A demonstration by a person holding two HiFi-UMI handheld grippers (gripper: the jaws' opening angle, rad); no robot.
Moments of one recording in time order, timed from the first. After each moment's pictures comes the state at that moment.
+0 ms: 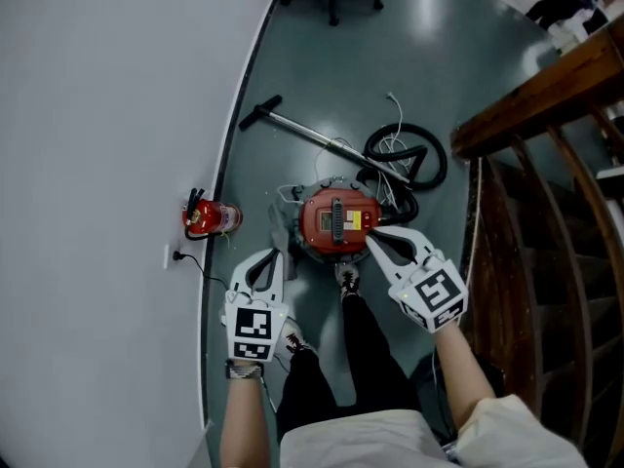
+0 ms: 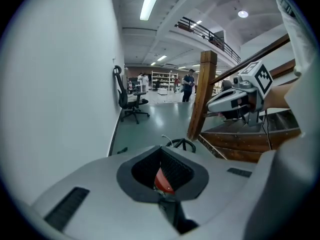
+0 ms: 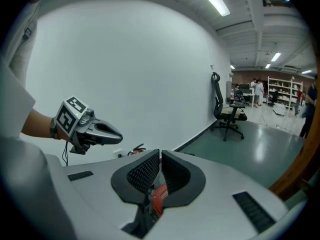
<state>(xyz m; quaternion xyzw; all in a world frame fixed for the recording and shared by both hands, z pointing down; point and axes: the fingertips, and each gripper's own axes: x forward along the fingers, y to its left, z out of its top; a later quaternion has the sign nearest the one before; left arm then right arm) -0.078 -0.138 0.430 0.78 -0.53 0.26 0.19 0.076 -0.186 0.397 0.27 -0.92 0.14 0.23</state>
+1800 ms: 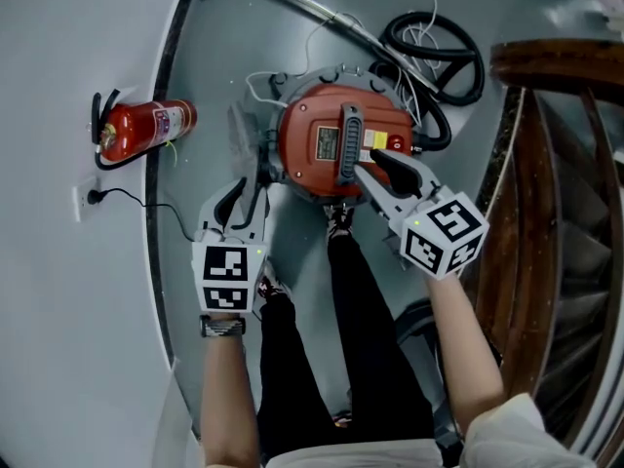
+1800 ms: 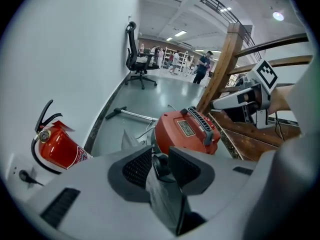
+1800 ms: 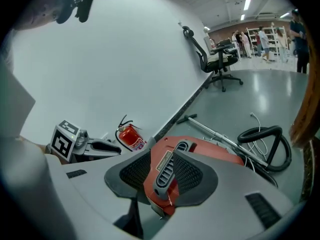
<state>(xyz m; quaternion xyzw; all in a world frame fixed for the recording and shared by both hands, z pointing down) -0.088 -0.136 0.729 0.72 -0.53 0.30 0.34 0.068 -0.208 0.693 0.28 -0.86 0.34 0.25</state>
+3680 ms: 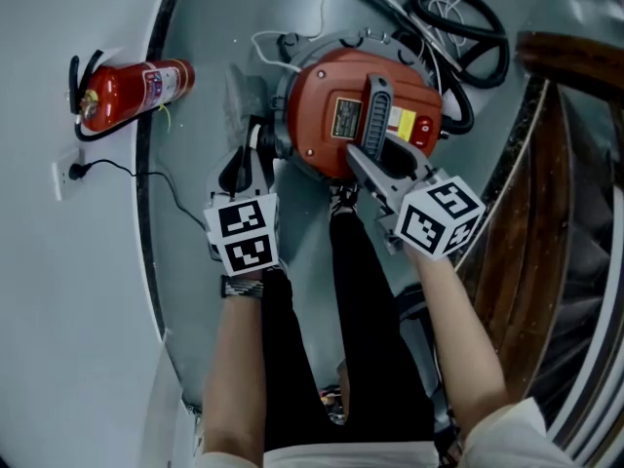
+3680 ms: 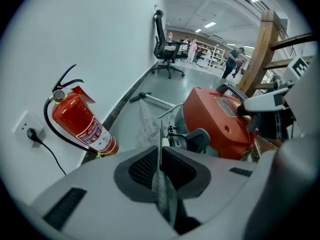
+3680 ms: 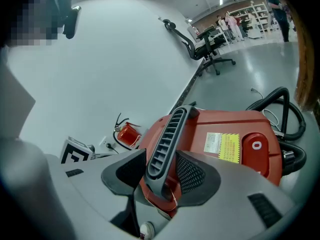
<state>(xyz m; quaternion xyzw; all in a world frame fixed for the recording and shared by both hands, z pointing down) -0.115 -0.123 0.818 0.60 -0.63 0.32 0.39 0.049 -0.191 0.767 0.28 -0.83 0.43 0.21</state>
